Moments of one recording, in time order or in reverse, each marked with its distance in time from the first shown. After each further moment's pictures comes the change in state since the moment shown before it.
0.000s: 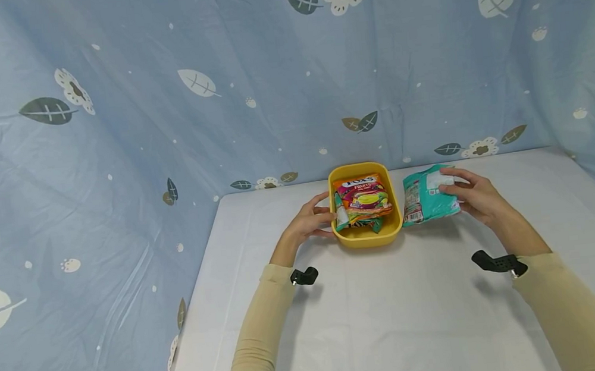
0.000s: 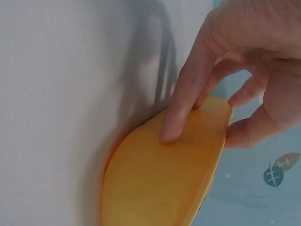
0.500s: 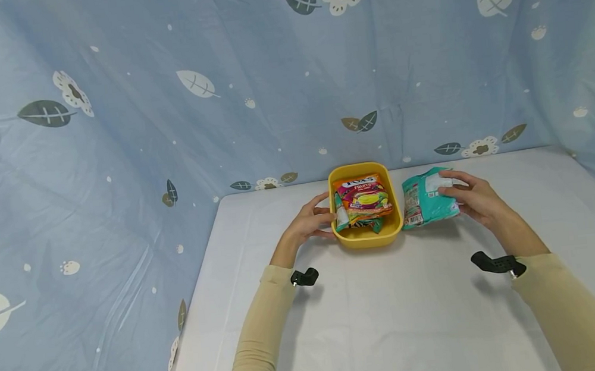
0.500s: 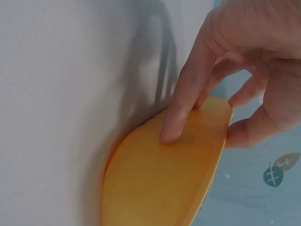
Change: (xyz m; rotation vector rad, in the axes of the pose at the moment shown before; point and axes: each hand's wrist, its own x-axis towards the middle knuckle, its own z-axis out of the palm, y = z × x) left_hand 0.000 -0.001 0.001 -0.014 0.001 0.015; right_hand 0.001 0.005 -0.002 0.002 -0.009 0.024
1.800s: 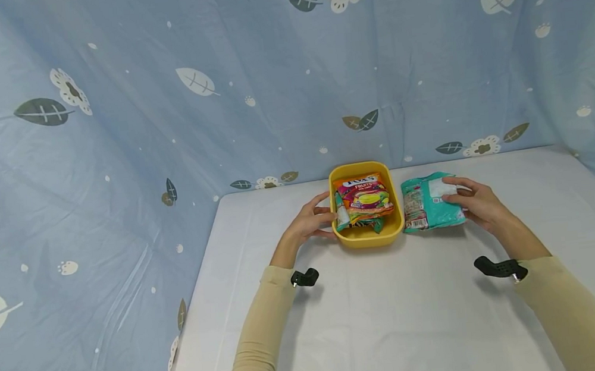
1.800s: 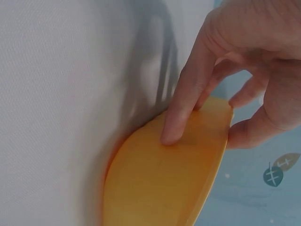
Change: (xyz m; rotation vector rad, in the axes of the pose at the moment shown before) left_hand 0.003 -0.002 -0.001 0.002 0.015 -0.011; right_hand 0.003 0.018 -0.006 -0.252 0.047 0.061
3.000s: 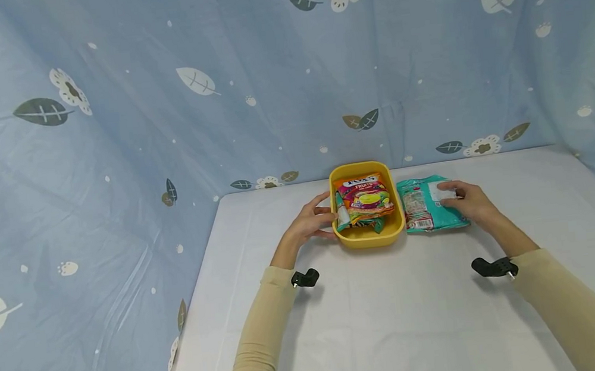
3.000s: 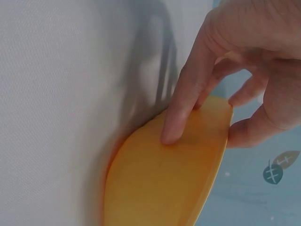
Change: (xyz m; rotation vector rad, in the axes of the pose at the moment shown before) left_hand -0.002 0.001 0.001 0.003 -0.001 0.000; right_hand 0.014 0.011 0.008 -0.472 0.093 -0.105
